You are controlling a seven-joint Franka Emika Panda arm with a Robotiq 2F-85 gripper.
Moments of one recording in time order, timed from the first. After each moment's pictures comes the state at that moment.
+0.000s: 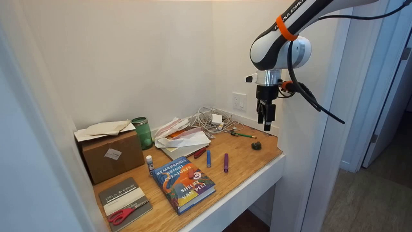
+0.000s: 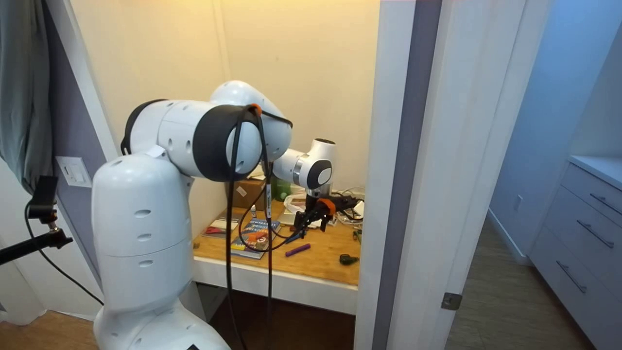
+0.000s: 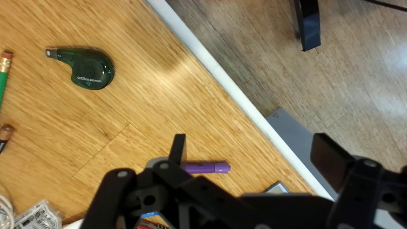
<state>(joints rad) 0.08 0.17 0.03 -2.11 0.09 2.20 -1.14</state>
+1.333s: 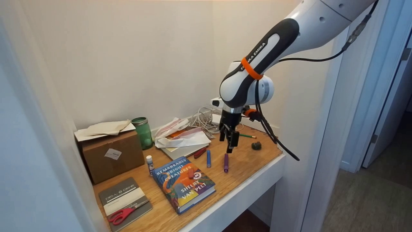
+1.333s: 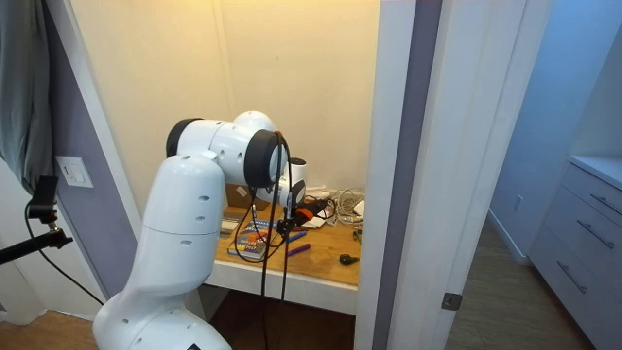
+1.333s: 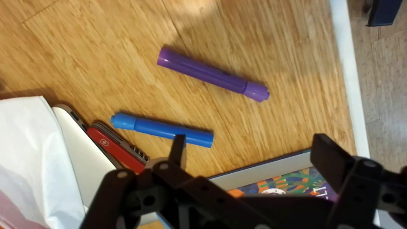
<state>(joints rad) 0.10 0.46 0.24 -2.01 0.05 2.56 -1.23</state>
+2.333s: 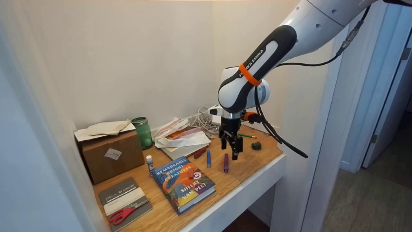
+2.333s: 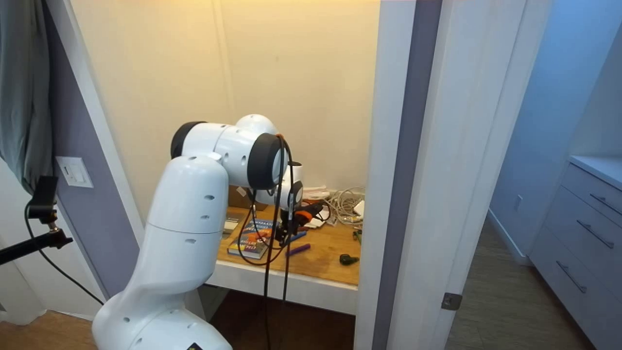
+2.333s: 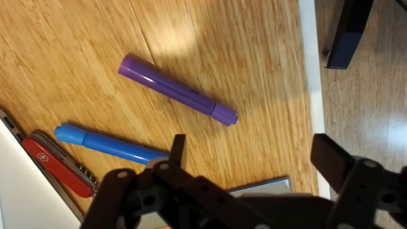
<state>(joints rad) 0.11 0.49 0.24 -1.98 -0.07 2.44 -1.25</state>
